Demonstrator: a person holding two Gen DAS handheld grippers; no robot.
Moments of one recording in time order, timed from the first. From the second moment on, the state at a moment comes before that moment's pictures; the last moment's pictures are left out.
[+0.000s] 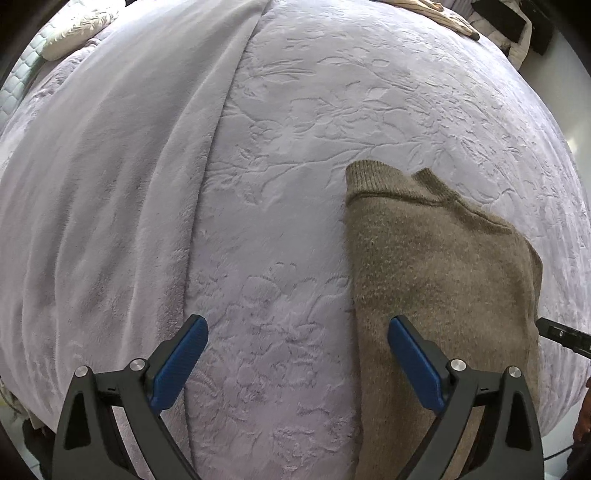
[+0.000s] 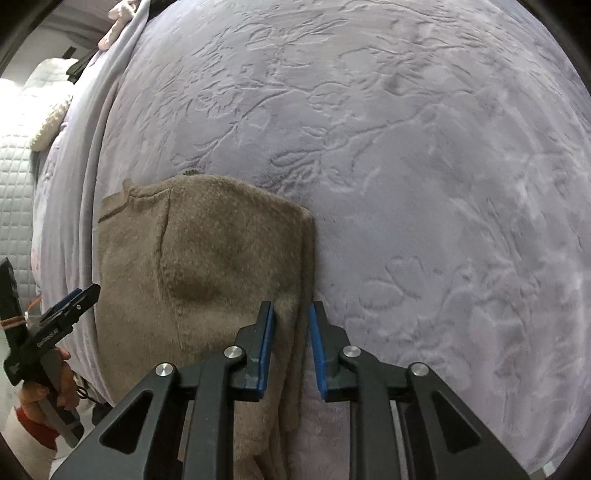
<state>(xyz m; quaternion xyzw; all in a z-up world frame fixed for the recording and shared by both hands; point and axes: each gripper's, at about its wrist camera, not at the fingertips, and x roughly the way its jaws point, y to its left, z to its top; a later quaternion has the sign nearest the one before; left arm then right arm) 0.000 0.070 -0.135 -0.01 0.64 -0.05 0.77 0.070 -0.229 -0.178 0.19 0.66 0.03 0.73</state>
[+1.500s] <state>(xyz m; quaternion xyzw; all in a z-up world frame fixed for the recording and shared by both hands) -0.097 0.048 -0.060 0.04 0.64 -0.05 0.76 -0.015 -0.162 -0.113 0.10 0.65 -0.01 0.75</state>
